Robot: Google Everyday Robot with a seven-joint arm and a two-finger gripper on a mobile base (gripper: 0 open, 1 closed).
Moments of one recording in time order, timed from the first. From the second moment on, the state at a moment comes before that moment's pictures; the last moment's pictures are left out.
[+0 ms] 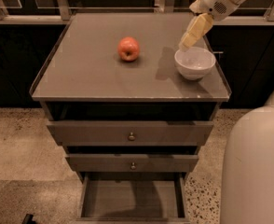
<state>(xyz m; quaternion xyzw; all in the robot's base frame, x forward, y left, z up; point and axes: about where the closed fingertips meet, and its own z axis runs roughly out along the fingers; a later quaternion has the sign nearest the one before) 0.708 -0.169 0.962 -0.56 0.75 0.09 0.33</state>
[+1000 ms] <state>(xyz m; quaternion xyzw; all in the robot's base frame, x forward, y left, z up) 0.745 -0.114 0.933 -0.53 0.74 0.17 0.37</state>
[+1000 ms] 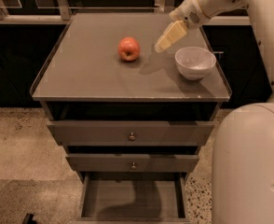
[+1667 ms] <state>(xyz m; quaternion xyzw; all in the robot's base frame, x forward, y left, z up) 0.758 -0.076 0.913 -0.53 0.73 0.20 0.37</state>
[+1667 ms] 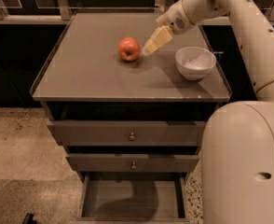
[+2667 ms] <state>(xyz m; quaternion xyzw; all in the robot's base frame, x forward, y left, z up) 0.769 -0.029 0.880 -0.55 0.72 0.24 0.36</state>
